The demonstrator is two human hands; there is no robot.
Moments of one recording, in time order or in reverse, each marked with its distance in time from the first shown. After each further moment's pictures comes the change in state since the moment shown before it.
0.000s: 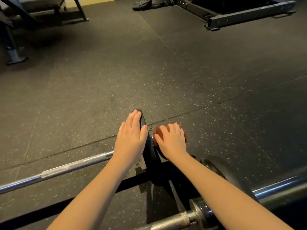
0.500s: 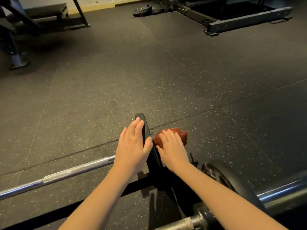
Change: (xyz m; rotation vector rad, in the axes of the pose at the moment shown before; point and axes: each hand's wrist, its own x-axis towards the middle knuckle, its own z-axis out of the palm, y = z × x) left_hand -0.009 -0.008 -0.001 0.089 0.070 0.073; right_hand -0.012 -0.001 0.007 -0.005 0.056 -0.172
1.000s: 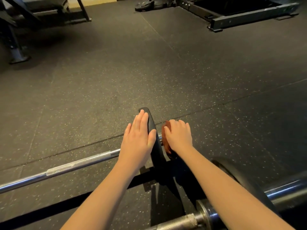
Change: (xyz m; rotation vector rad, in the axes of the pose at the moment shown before) left_hand 0.004 -0.001 0.011 0.001 -0.072 0.004; right_hand 0.037 0.011 -0.007 0.036 0.050 0.230
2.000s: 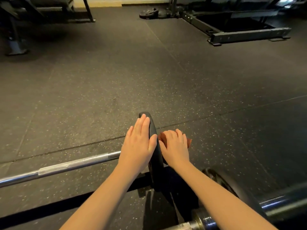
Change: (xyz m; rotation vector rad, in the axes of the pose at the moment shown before) left_hand 0.000 -0.004 0.001 -0.002 0.025 0.008; right_hand -0.020 0.000 0.014 -0.058 -0.002 -0.123
